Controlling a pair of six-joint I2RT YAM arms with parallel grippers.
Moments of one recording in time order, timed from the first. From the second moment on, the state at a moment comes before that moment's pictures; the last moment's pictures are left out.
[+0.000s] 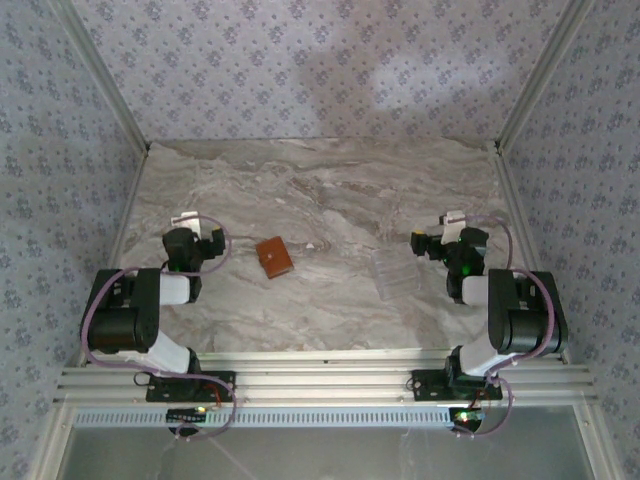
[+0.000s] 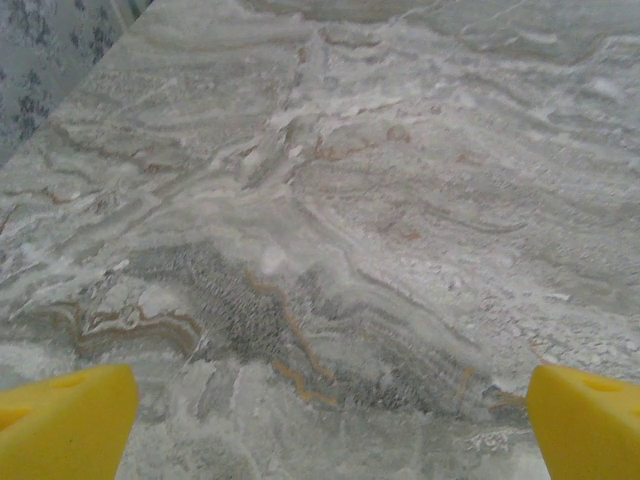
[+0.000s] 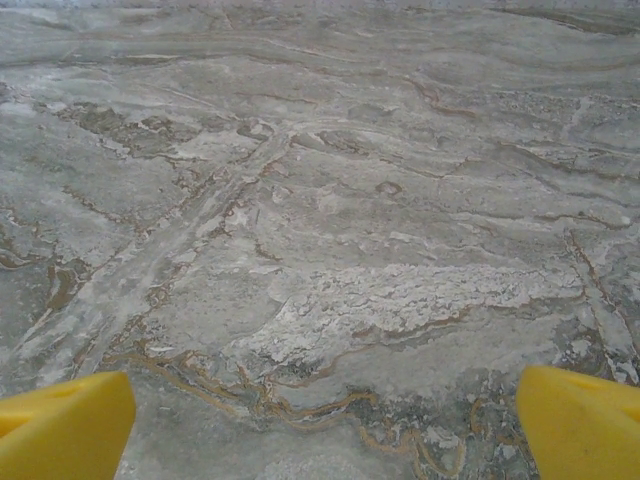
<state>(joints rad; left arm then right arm) -0.01 1.53 0.40 0.68 -0.16 -0.04 -0.07 1.52 0.37 0.74 -0.20 -0.07</state>
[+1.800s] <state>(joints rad) -0.09 1.36 1.13 -0.75 0.02 -0.33 0.12 1.23 0.96 -0.91 -0.23 0.11</state>
